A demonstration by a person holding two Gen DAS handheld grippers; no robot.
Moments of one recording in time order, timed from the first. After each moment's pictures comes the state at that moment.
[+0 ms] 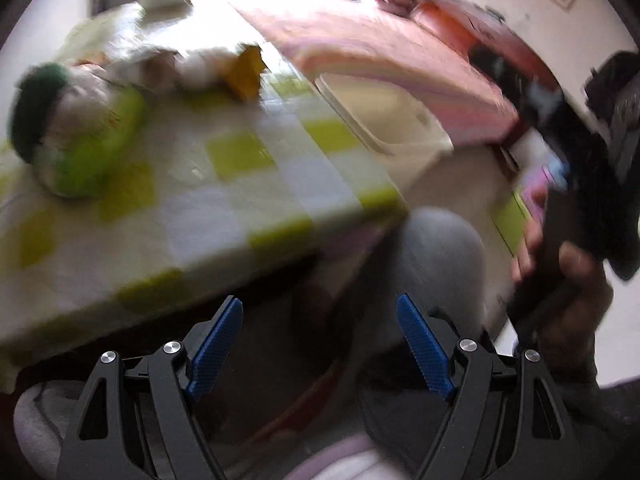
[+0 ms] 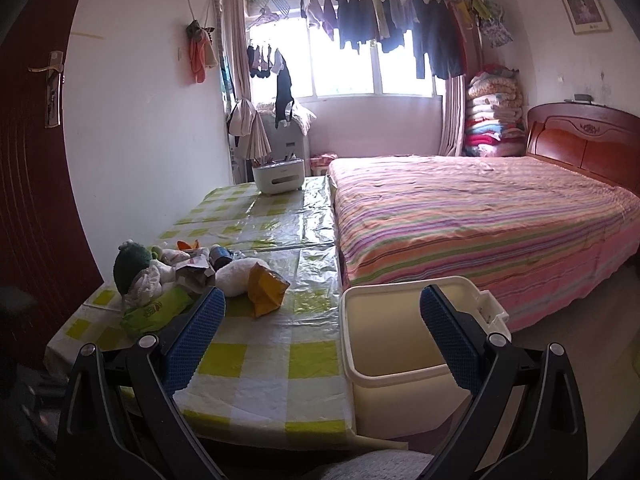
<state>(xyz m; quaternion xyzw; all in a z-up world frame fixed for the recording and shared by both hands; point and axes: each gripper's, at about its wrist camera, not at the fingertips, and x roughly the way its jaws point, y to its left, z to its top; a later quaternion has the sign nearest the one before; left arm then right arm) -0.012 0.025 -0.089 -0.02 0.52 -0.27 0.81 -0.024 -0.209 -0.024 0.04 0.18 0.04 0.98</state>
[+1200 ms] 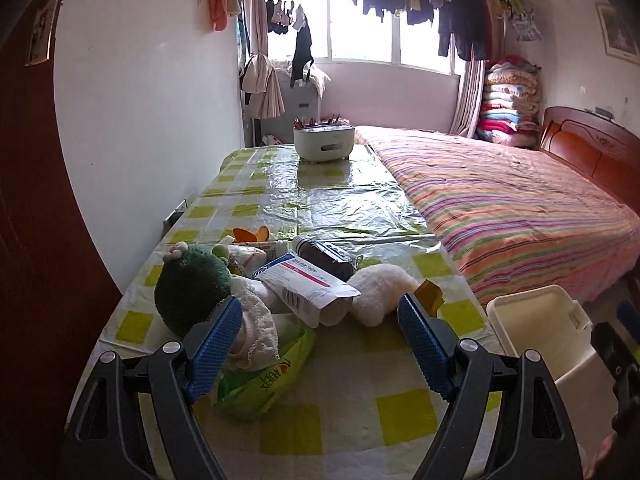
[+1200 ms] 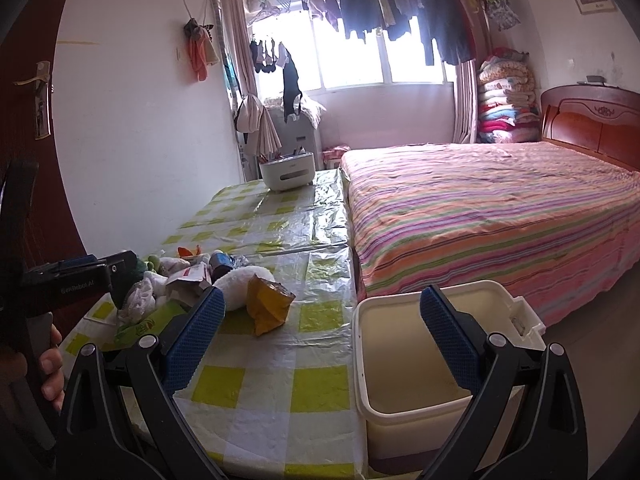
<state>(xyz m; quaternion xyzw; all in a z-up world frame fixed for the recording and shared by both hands) 0.076 0.046 -0.012 0.00 0.28 0.03 0.96 0.039 -0.214 -0.037 0.07 0.20 0.08 0.97</state>
